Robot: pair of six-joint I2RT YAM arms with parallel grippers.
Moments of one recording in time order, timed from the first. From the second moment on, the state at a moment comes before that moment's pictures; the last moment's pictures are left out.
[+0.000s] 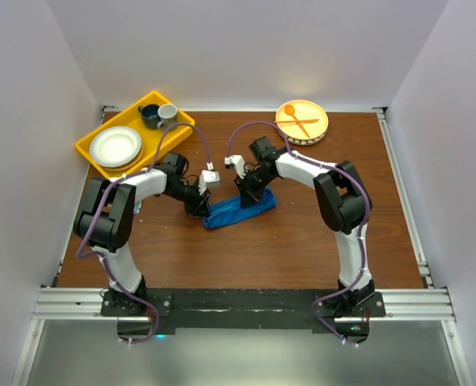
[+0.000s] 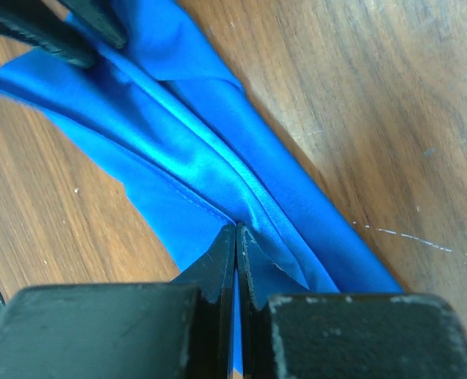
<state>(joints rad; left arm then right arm) -0.27 1.80 1.01 -0.48 0.85 0.81 0.54 2.13 1.52 -0.63 -0.63 -0.41</state>
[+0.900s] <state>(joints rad) -0.15 1.99 1.22 -0.74 1.06 0.58 0.54 2.13 1.52 -0.64 -0.63 -0.41</state>
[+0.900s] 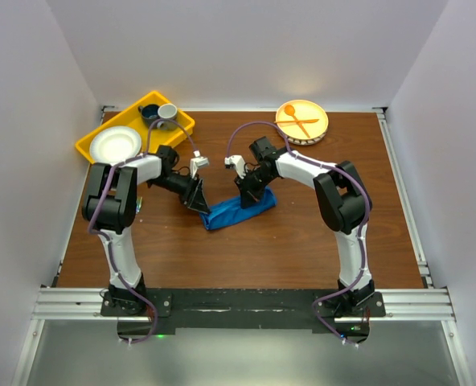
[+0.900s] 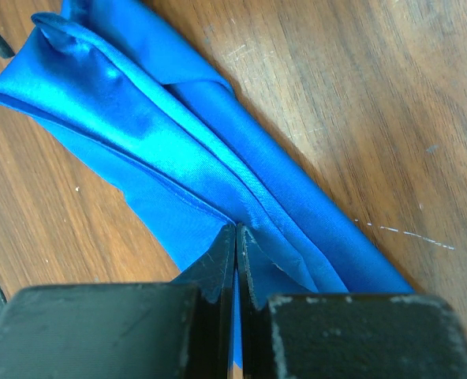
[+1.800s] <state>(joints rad) -0.13 1.76 1.08 -0.60 0.99 0.38 0.55 2.13 1.52 -0.64 -0.62 -0.39</state>
